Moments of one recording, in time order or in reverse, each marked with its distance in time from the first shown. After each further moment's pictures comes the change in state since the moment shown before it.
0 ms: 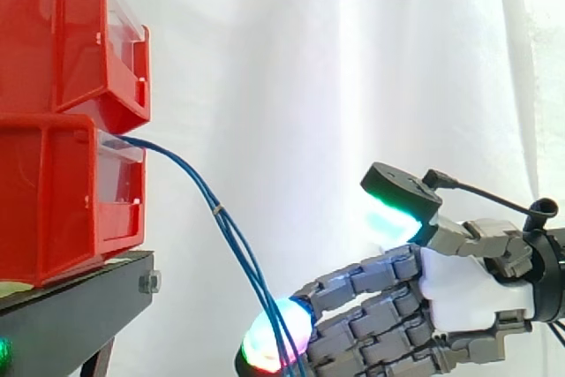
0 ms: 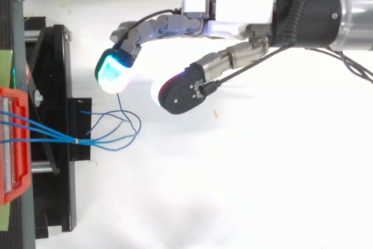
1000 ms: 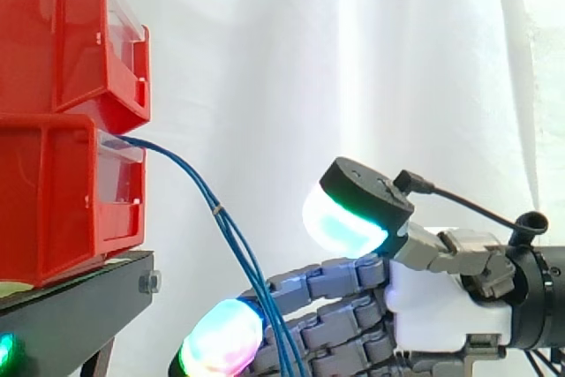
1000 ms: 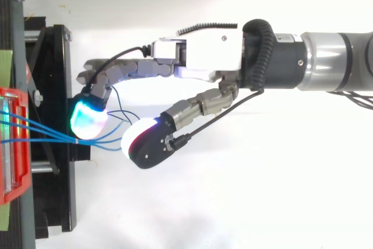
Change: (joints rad) arm 0.073 -0.065 0.044 0.123 0.056 -0.029
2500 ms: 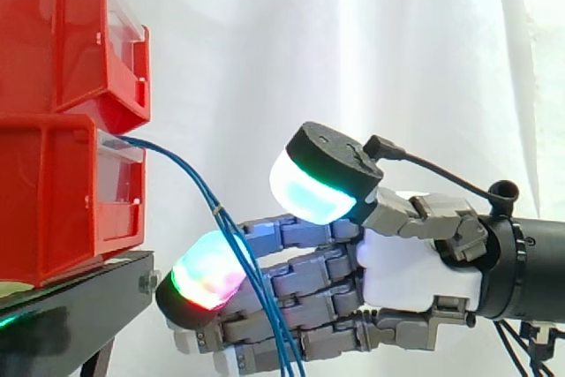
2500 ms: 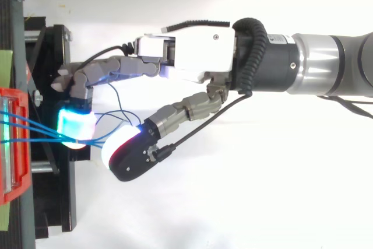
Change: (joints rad) arm 0.009 -0.013 0.047 0.060 0.023 -0.024
